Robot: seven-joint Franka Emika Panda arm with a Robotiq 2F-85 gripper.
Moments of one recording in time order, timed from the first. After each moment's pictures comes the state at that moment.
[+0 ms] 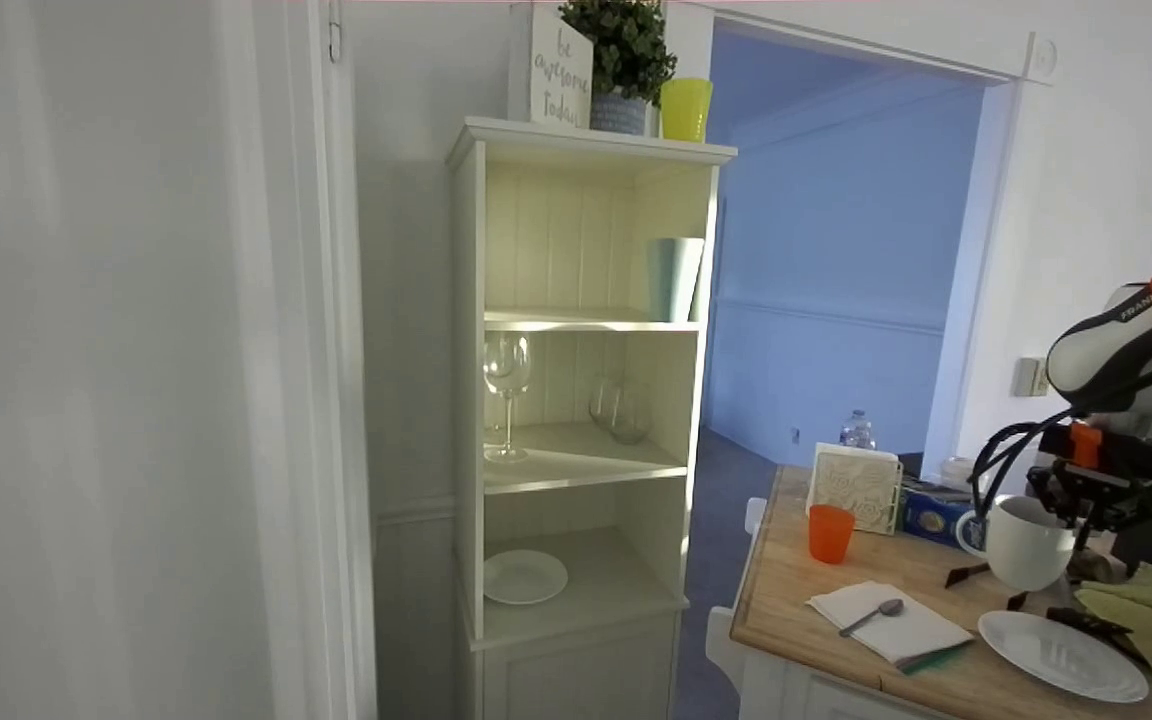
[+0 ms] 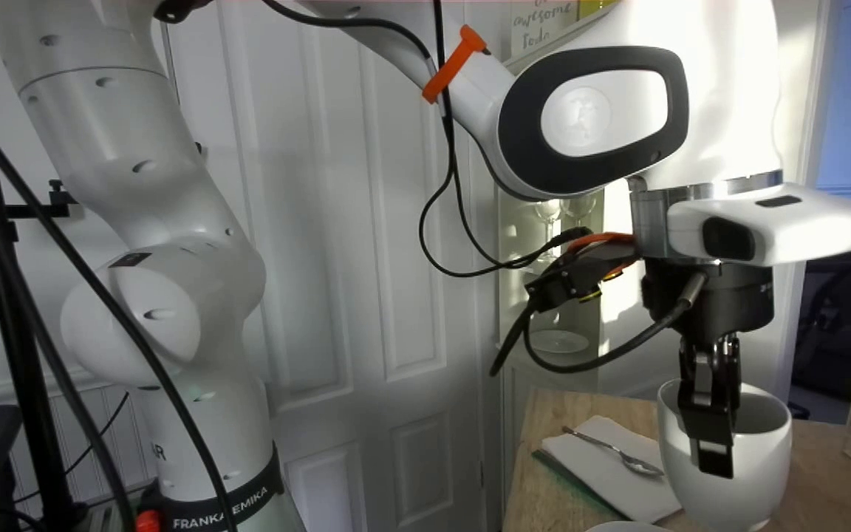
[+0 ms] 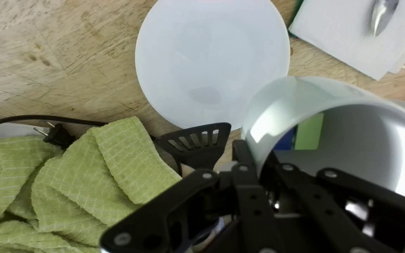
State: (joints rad) arm -0.42 -0.26 -0.39 -2.54 -0.16 2.46 0.59
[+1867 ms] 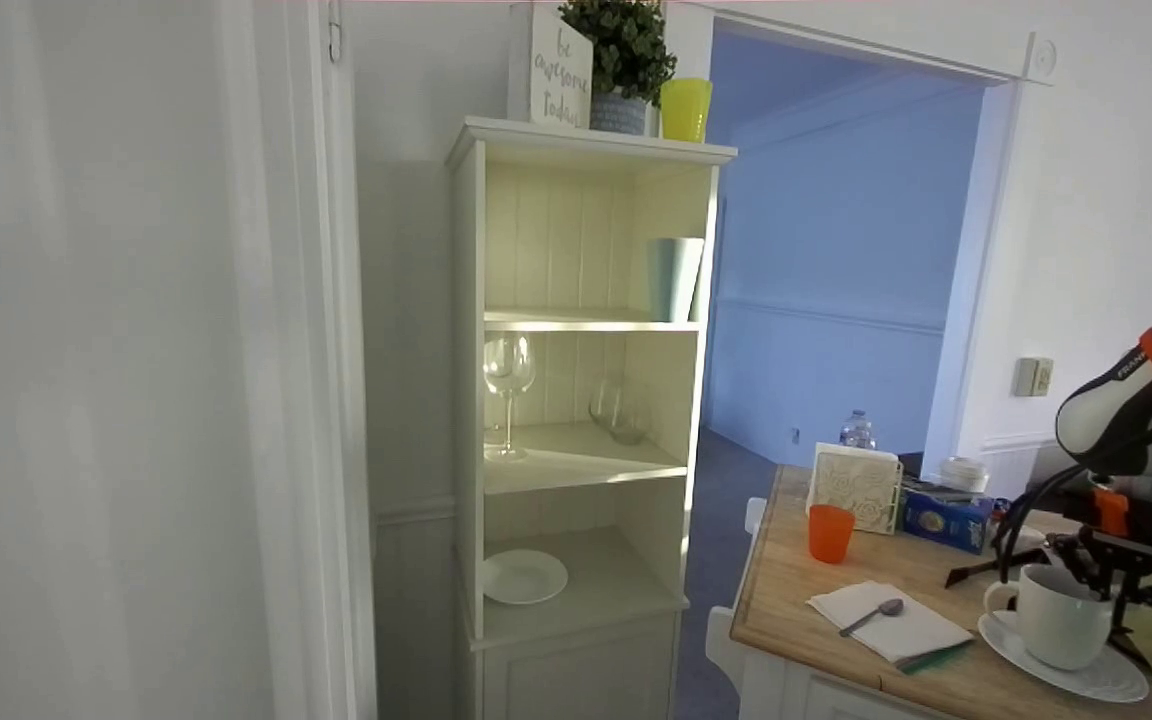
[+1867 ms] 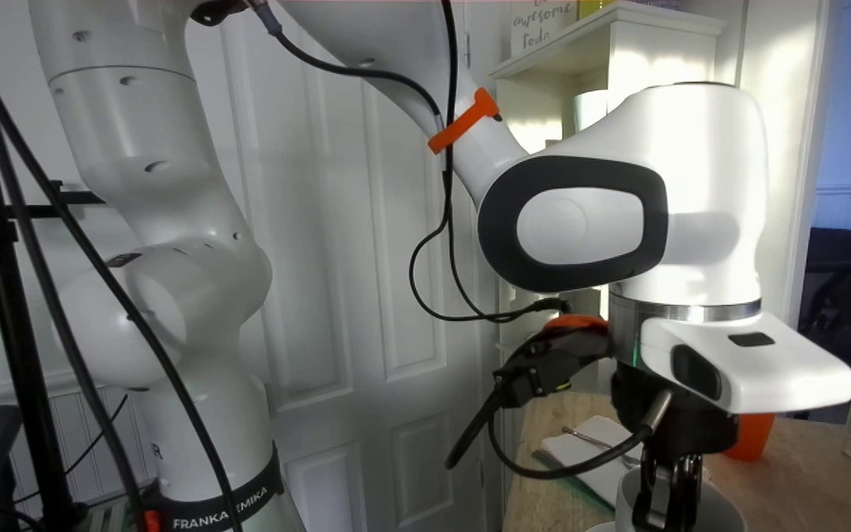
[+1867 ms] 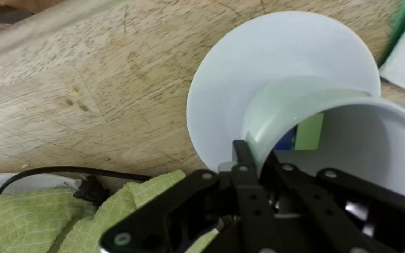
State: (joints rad) arm -0.50 -0.14 -0.37 -2.63 -0.16 2.54 0.54
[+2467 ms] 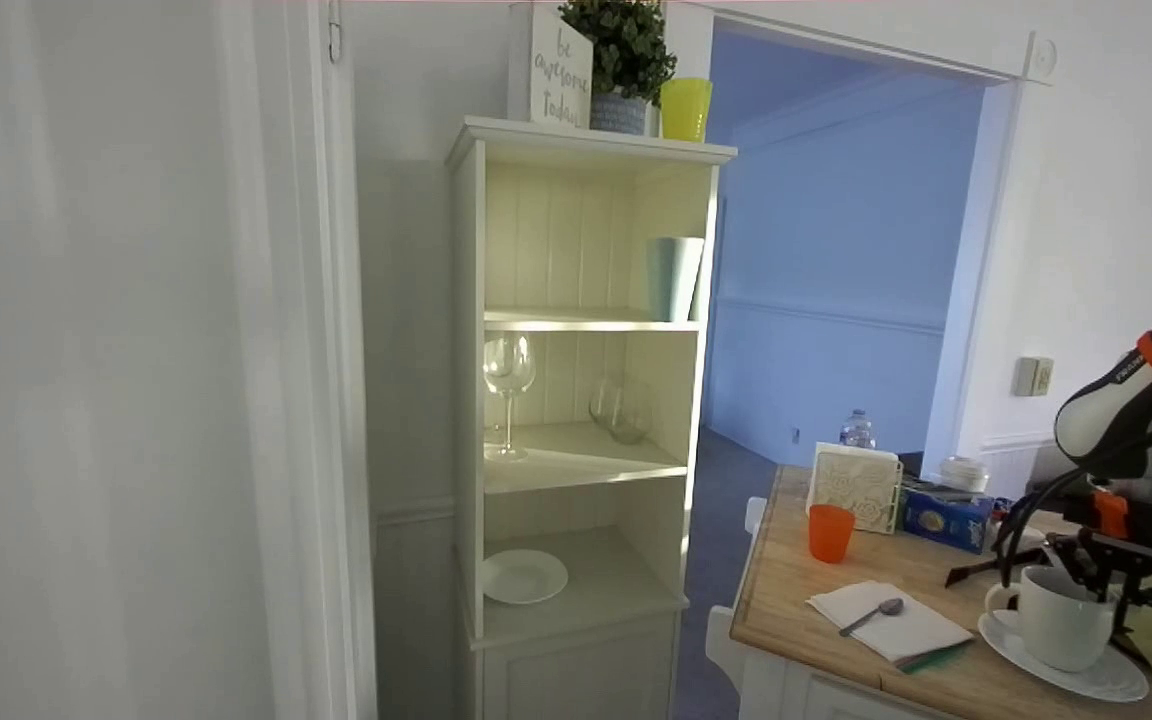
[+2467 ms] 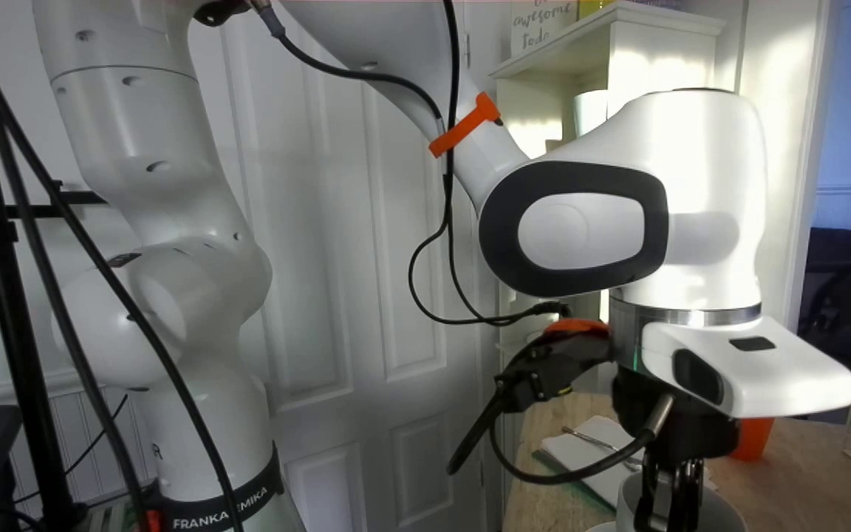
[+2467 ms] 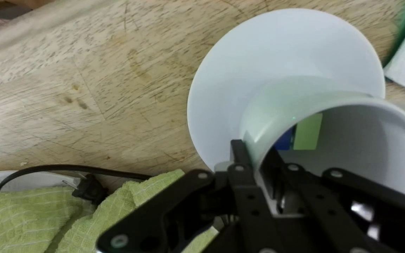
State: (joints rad) arm -0.50 -0.13 -0.37 -2.63 -0.17 2.55 0.54
